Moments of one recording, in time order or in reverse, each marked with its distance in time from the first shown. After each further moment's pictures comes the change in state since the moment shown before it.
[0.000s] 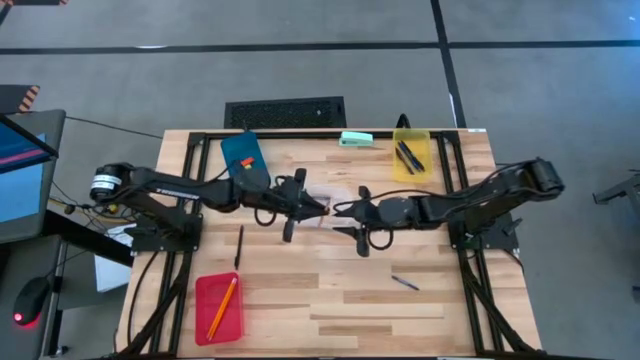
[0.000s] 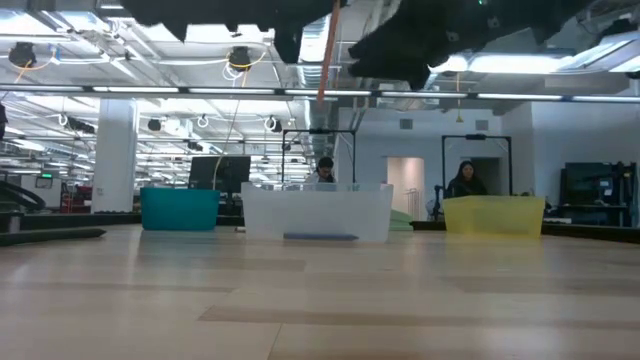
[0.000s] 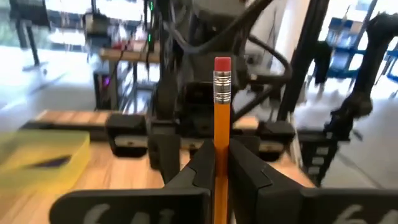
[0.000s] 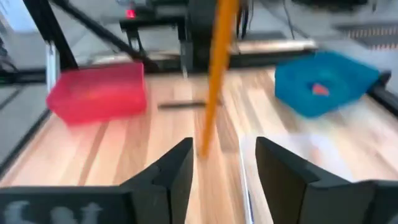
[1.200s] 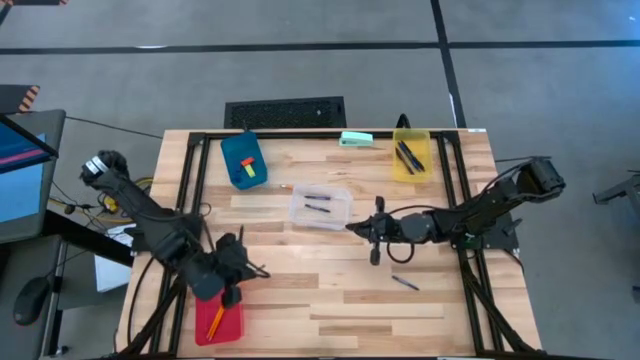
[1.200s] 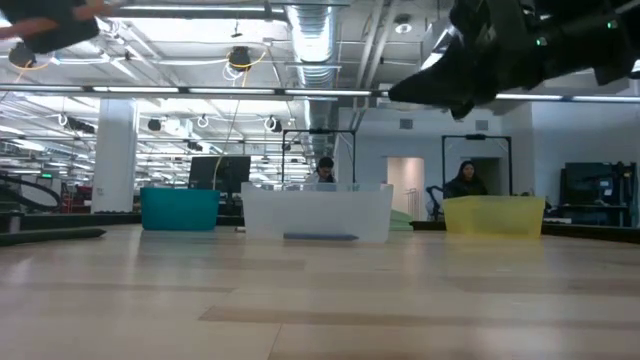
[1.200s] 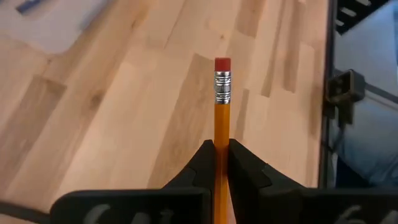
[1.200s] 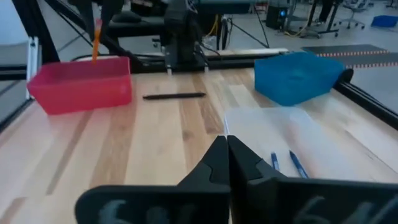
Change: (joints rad) left arm -0.781 -0.219 0.071 -1.208 -0.648 -0.892; right arm 0.124 -0.021 -0.294 0.369 0.213 -0.016
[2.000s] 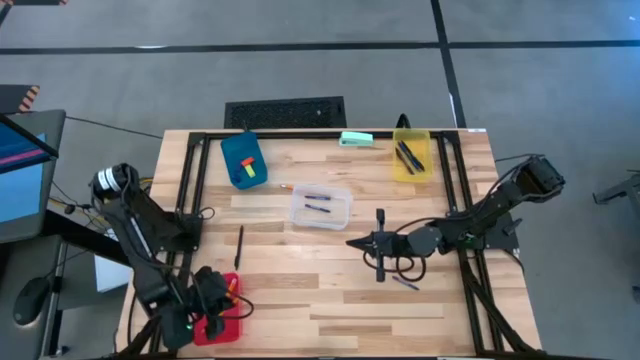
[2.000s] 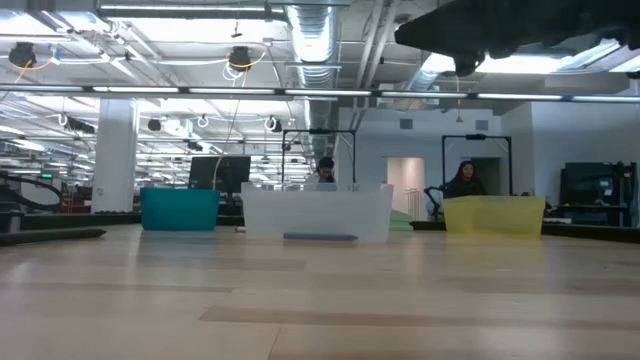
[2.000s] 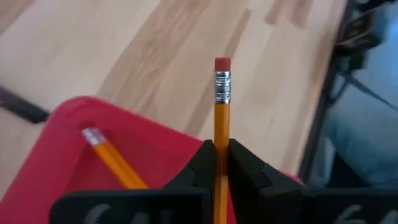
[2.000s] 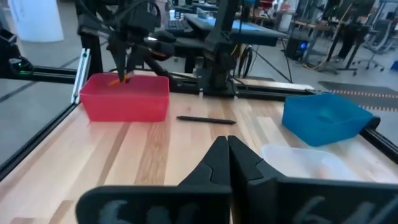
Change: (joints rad) left arm -0.393 0.225 -0.007 -0.031 -0.139 -0.605; right arm 0.159 0.000 0.075 0.002 0.074 -0.128
